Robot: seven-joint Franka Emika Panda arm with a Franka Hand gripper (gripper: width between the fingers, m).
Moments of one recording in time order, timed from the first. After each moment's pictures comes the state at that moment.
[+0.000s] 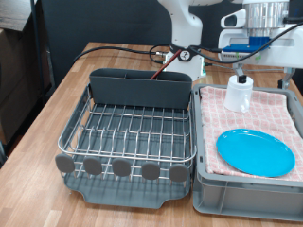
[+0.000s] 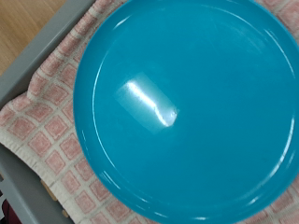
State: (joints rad) arm 0.26 -0.02 0.02 -2.40 0.05 2.73 1.71
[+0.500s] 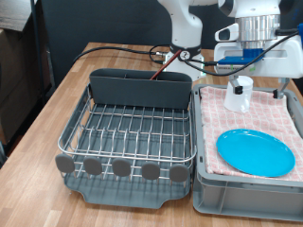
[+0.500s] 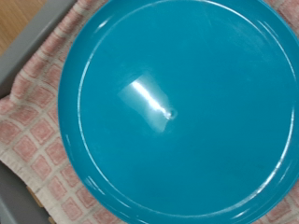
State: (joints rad) arm 0.26 0.00 0.01 -2.43 0.12 2.78 1.65
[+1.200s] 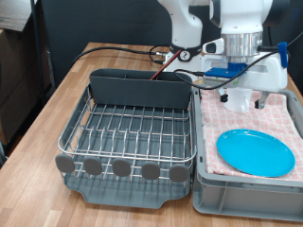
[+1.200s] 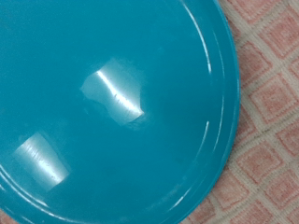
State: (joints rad) arm 0.25 0.02 -0.01 -2.53 0.16 2.84 1.58
